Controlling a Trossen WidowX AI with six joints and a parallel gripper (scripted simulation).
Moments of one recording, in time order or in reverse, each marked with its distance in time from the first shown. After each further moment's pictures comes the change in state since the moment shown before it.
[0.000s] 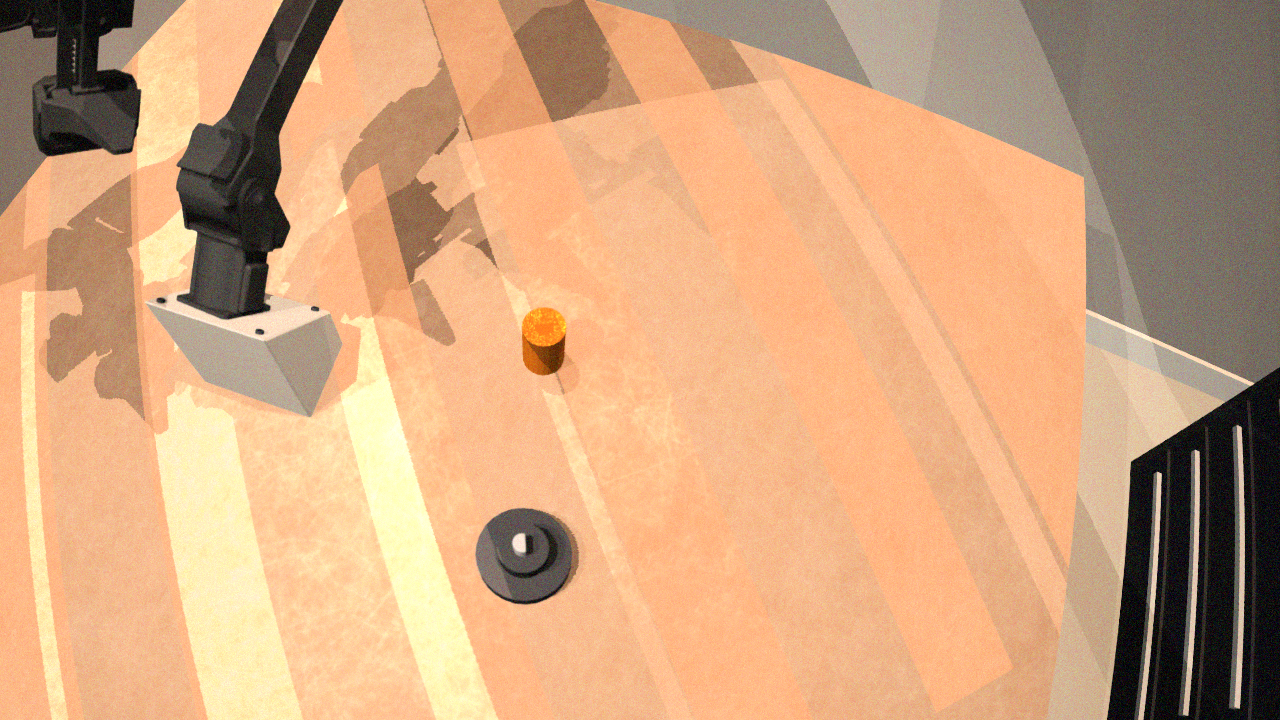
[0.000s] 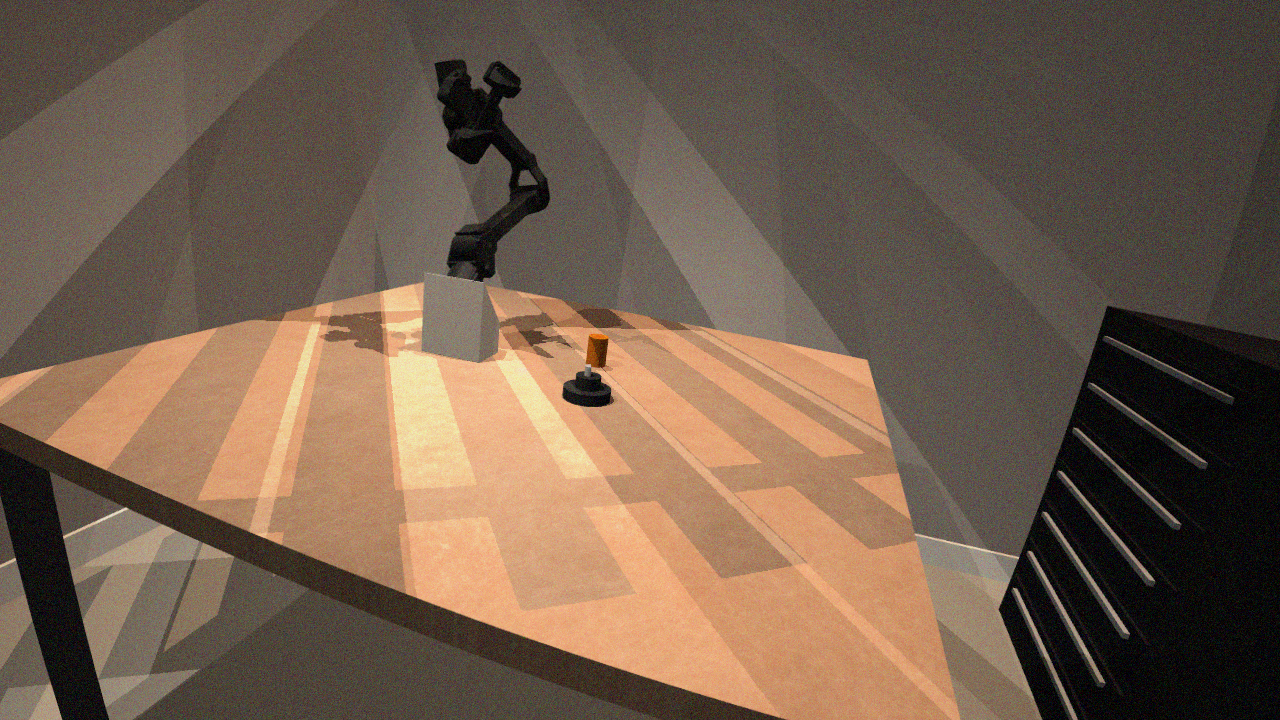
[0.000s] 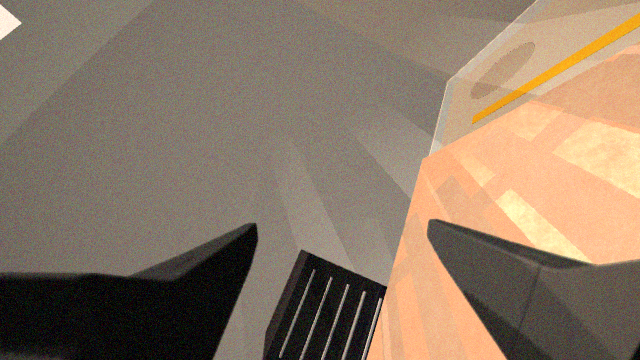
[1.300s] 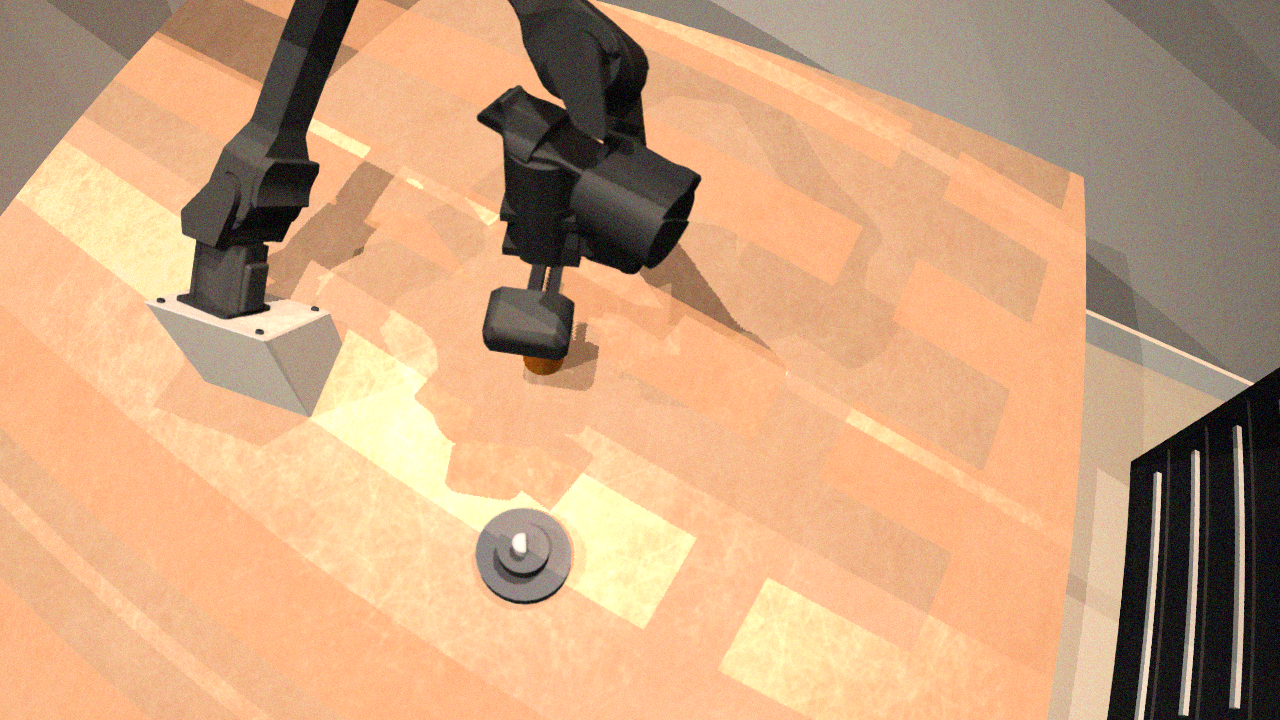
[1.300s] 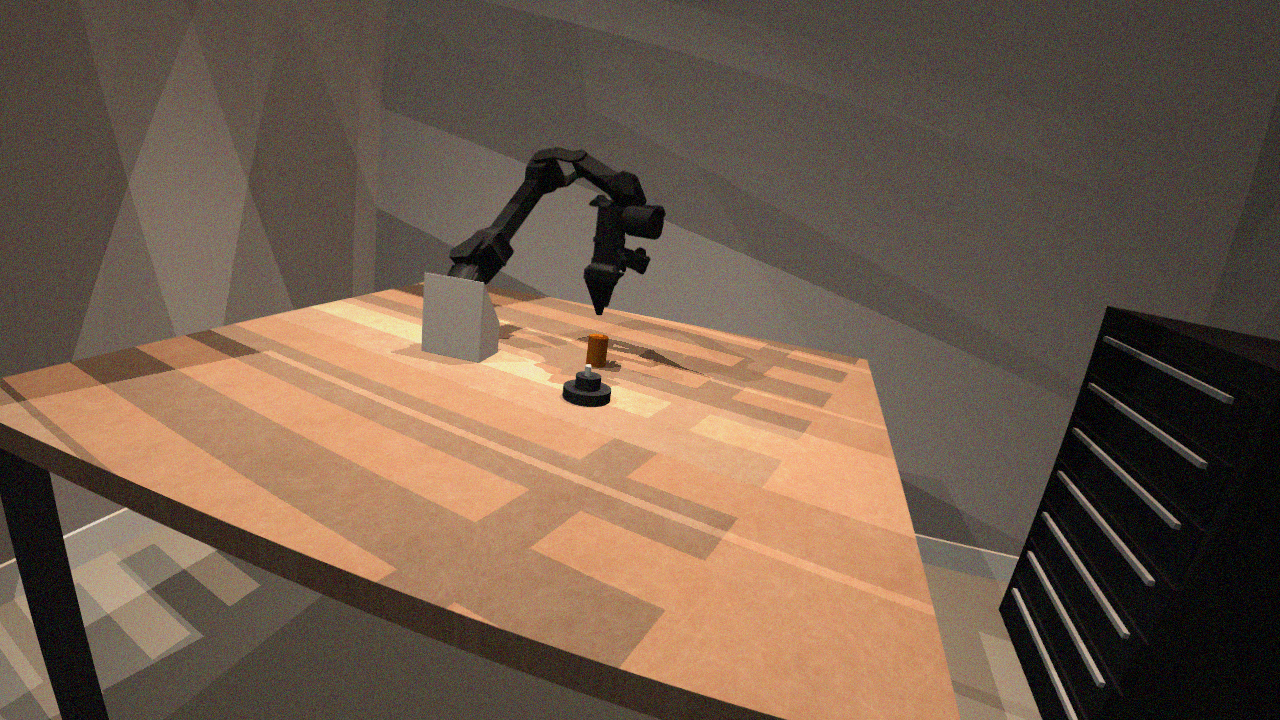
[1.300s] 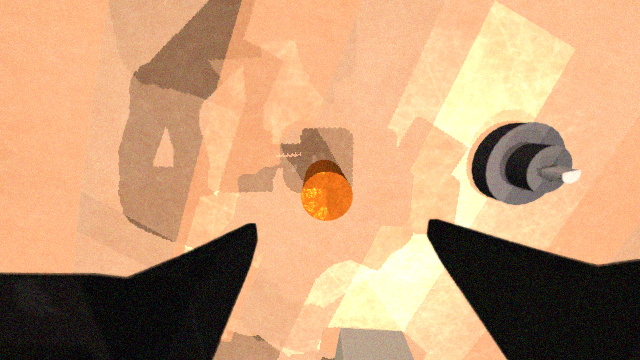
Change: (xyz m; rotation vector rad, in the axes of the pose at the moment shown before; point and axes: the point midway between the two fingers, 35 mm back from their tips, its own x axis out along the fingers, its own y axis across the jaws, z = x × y) arm 0.076 -0.187 -0.341 -1.411 1.780 -0.283
